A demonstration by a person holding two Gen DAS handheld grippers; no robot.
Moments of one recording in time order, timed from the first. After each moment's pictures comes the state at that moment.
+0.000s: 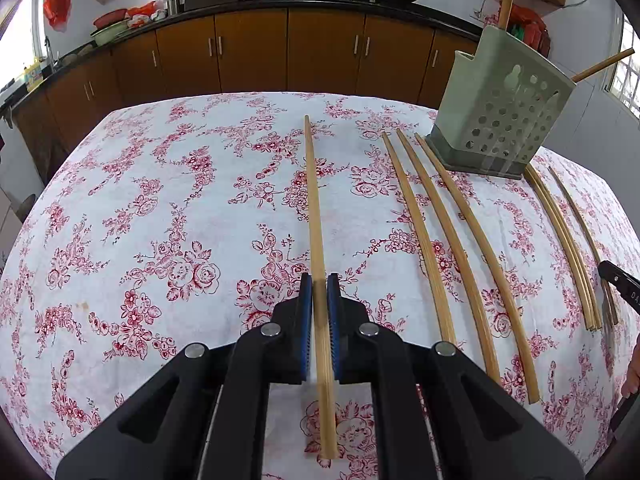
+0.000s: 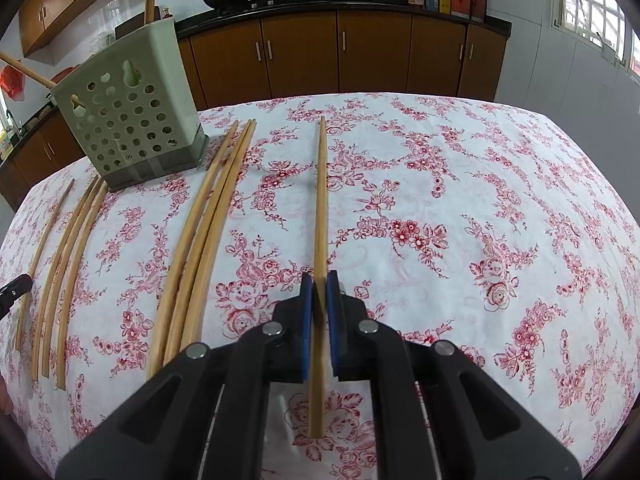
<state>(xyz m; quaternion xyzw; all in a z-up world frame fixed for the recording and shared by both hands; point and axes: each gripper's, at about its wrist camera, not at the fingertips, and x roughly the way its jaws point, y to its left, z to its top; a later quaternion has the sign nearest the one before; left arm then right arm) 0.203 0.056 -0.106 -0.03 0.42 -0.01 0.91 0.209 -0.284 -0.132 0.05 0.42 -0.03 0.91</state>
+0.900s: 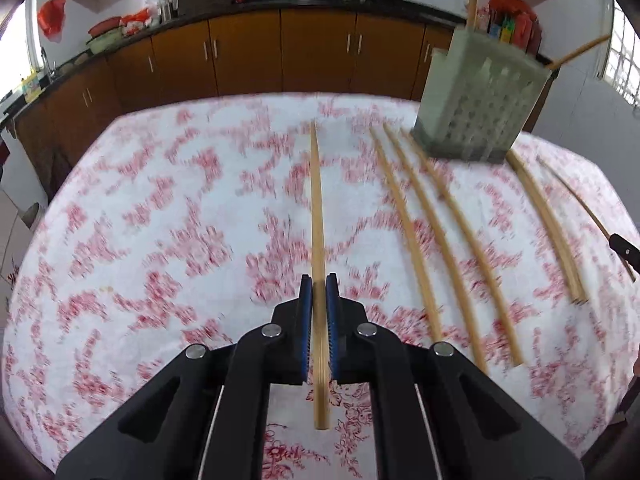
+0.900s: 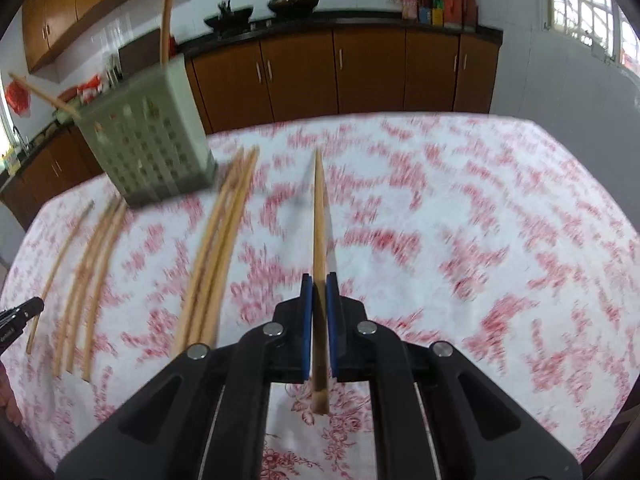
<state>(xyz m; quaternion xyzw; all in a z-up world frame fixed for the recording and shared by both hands) 0.178 0.049 -0.081 -0.01 0.42 -0.02 0.91 0.176 -0.294 -0.089 0.07 0.36 -0.03 0.93</state>
